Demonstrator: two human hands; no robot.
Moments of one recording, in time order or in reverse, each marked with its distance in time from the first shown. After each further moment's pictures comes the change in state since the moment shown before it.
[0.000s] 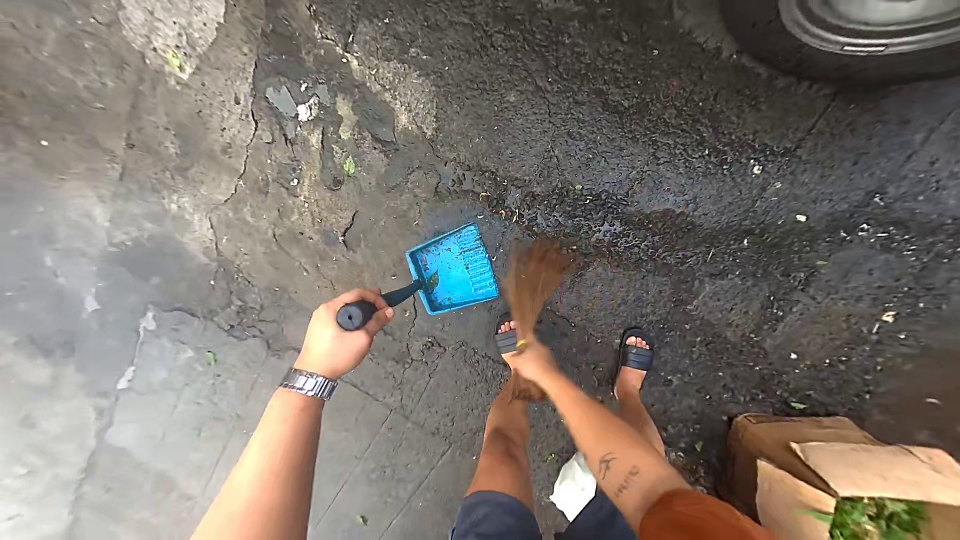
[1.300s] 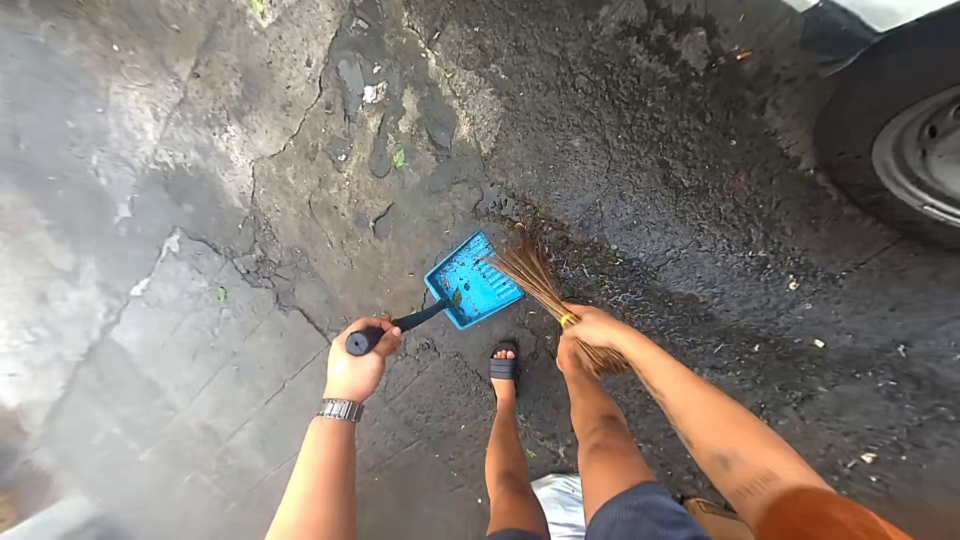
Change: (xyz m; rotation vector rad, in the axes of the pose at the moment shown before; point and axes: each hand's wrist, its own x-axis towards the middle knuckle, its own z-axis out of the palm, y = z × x) left_hand 0.020 0.011 0.020 -0.488 0.369 -0.377; right_hand 0.043 -0.125 -0.248 -0.424 -0.205 -0.242
